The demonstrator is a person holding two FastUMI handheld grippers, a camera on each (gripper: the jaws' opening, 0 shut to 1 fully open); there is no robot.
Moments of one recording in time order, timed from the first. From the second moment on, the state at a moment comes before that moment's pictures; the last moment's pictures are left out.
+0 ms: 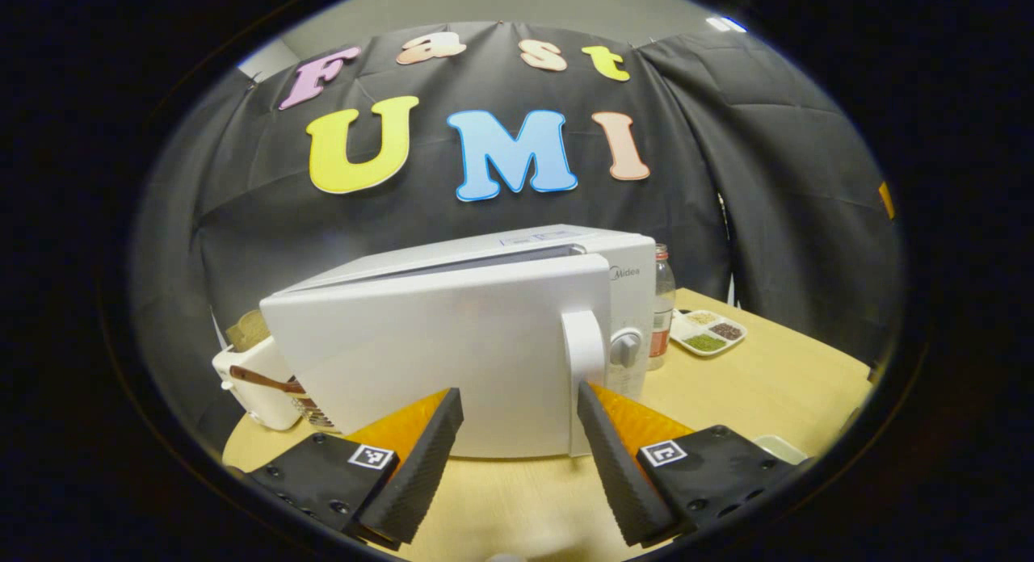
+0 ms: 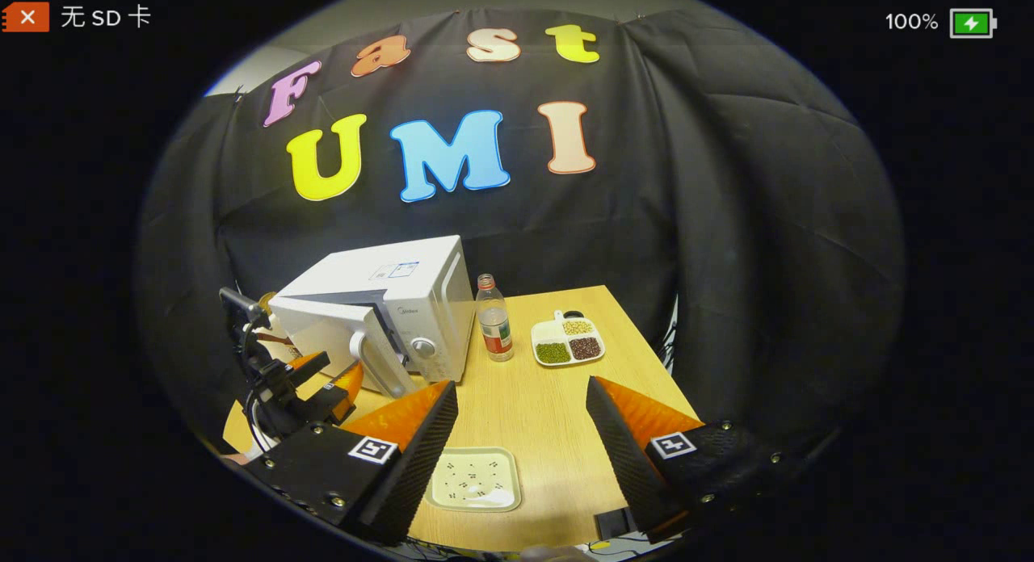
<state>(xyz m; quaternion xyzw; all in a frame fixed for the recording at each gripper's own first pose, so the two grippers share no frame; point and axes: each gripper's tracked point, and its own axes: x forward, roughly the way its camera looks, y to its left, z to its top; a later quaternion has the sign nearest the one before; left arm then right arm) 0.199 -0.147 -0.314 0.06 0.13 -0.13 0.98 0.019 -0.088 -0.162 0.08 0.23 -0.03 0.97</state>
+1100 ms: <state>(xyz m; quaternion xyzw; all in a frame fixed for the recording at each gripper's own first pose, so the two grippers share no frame) 0.229 -0.161 -0.311 0.05 0.11 -0.08 0.99 0.026 -0.078 -0.171 0.07 0.26 0.01 0.96</state>
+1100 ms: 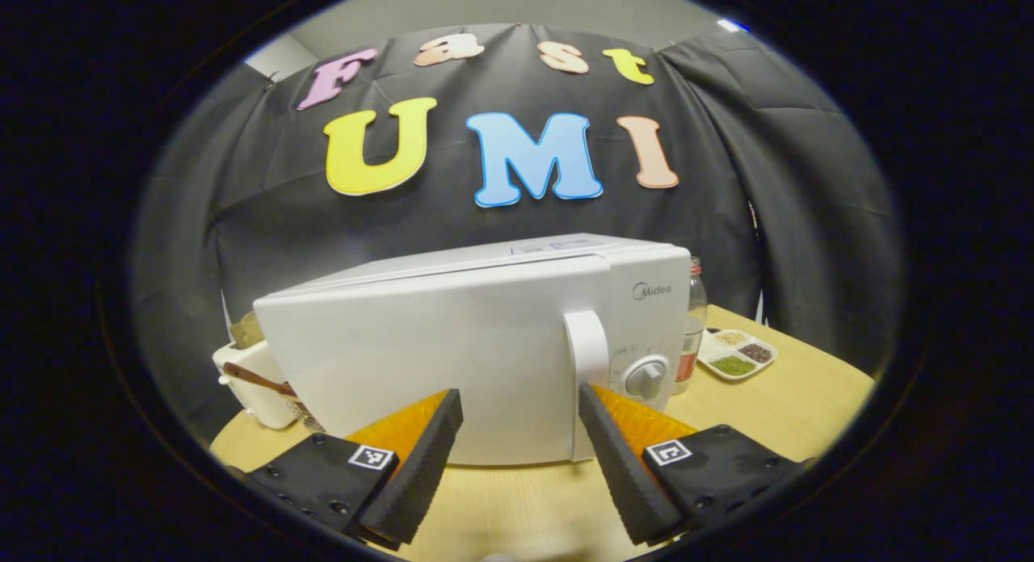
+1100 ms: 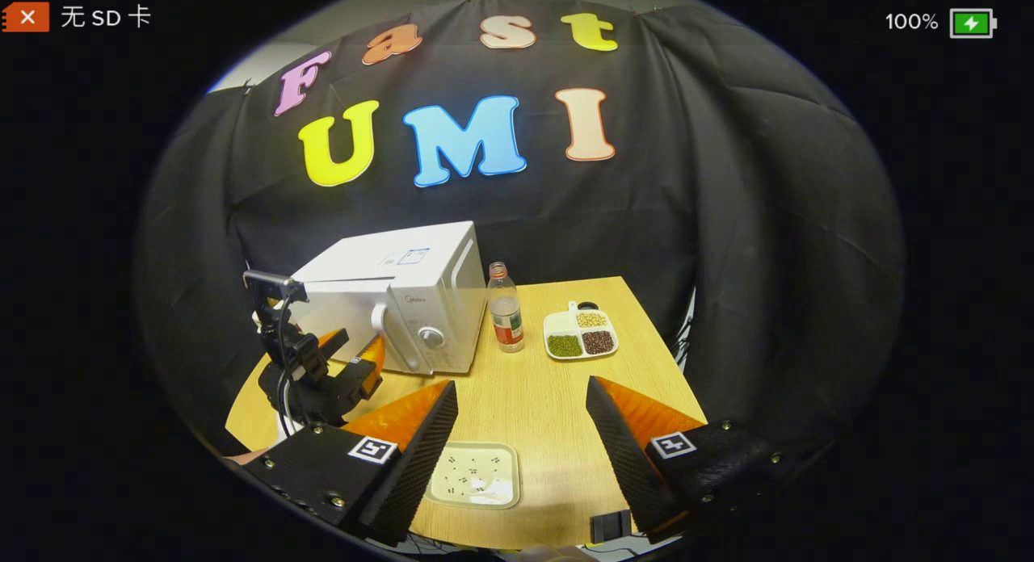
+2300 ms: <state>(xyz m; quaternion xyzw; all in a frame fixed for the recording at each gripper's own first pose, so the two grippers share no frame) 0.092 -0.082 -0.146 -0.04 0.10 -0.04 0.99 0.023 -0.062 -0.047 0.03 0.11 0.02 0.99</state>
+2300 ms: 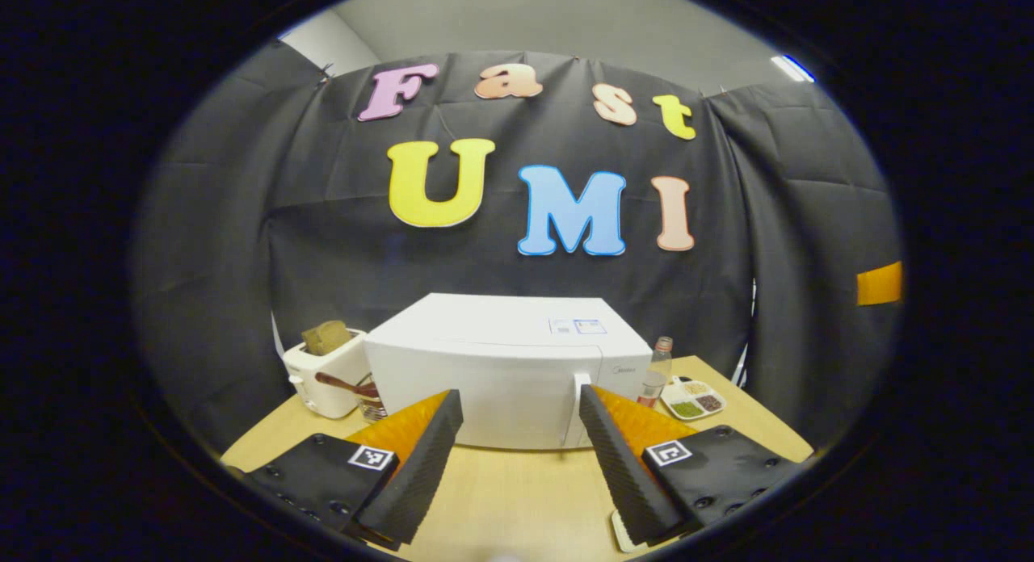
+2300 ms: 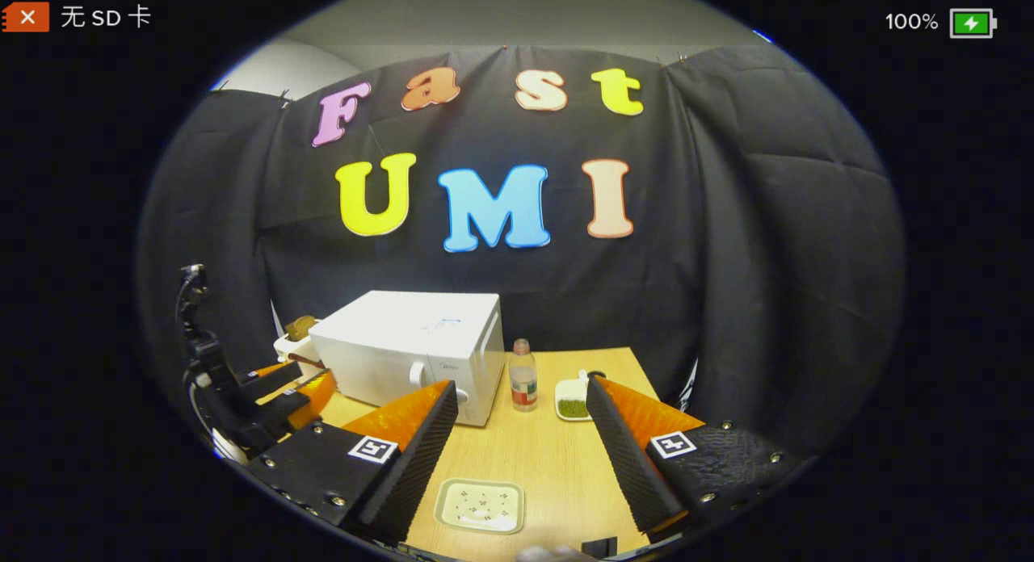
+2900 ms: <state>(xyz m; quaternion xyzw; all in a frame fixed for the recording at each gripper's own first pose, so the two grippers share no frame) 0.026 -0.015 -0.039 -0.03 0.03 -0.05 1.00 0.006 -0.037 0.015 0.03 0.03 0.01 1.00</state>
